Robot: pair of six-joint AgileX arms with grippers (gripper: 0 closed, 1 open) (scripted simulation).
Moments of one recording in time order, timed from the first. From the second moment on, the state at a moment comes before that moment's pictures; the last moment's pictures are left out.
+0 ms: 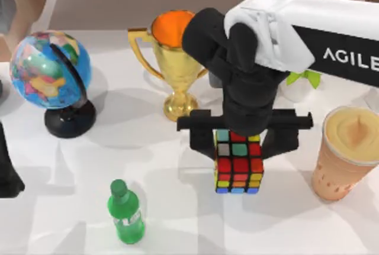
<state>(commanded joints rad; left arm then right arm) 0.00 0.00 0.00 0.00 0.00 0.00 0.74 2.01 1.60 -1.15 0.00 0.75</state>
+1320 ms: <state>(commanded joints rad) 0.00 0.00 0.00 0.00 0.00 0.00 0.73 2.03 1.54 -1.08 0.00 0.75</state>
